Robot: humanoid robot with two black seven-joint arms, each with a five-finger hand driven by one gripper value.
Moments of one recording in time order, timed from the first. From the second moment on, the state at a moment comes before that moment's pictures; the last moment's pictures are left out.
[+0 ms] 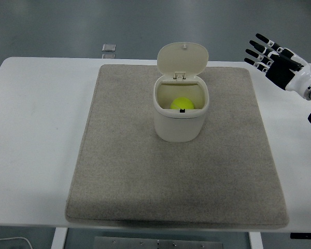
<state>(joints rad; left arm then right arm) 0.05 0.00 -0.13 -0.11 0.09 -0.10 -0.01 0.88 -0.52 0.54 0.84 0.15 0.30 0.06</state>
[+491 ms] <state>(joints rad) 0.05 0.00 -0.13 -0.11 0.09 -0.11 -0.01 0.88 -0.52 0.54 0.83 0.16 0.31 0.06</state>
